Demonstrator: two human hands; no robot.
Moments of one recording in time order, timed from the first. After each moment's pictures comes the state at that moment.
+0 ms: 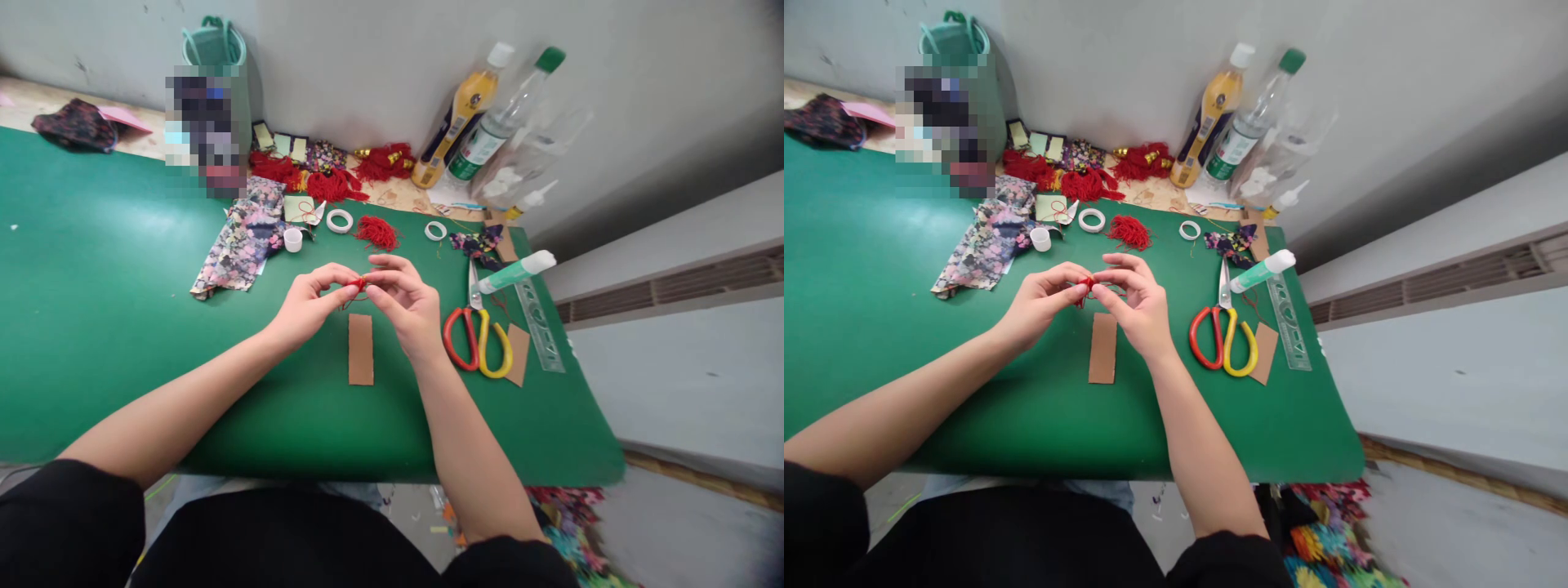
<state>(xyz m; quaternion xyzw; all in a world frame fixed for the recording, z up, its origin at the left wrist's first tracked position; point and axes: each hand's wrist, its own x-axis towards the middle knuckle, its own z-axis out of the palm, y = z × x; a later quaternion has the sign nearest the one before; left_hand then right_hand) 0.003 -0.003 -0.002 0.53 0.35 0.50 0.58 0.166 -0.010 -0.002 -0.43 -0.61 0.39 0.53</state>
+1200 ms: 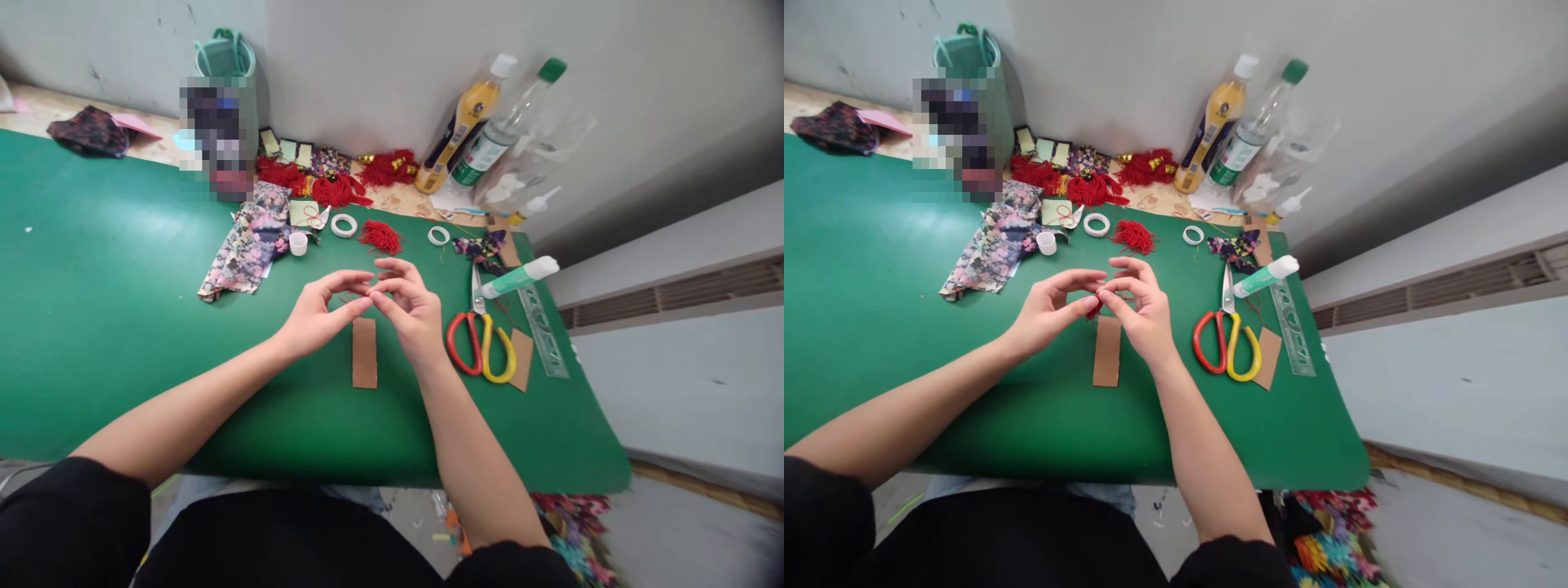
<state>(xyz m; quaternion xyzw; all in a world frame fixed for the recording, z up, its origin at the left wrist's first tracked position) 0.007 -0.011 -0.001 0.56 0.33 0.50 0.57 0.169 -0.009 -0.005 -0.43 -0.64 0.36 0.53</state>
